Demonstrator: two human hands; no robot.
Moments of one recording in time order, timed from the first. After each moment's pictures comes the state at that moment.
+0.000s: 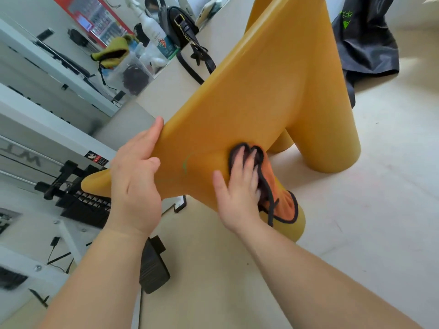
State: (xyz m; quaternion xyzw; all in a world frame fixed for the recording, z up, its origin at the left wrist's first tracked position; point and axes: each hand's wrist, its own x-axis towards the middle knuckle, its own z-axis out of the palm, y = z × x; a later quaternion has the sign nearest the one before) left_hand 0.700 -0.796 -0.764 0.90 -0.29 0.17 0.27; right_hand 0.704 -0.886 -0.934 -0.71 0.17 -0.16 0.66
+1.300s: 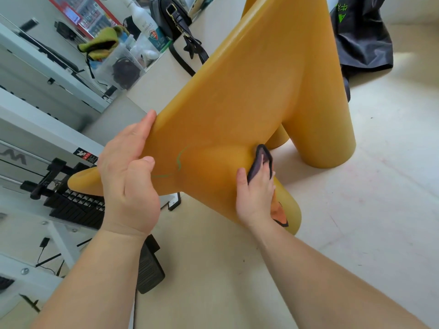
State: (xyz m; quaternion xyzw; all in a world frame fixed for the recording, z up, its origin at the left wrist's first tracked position) left_hand 0.710 -0.792 -0.776 0.87 -0.36 0.23 0.26; right_hand 0.723 -0.893 -0.980 -0.64 0.29 -0.23 0.67
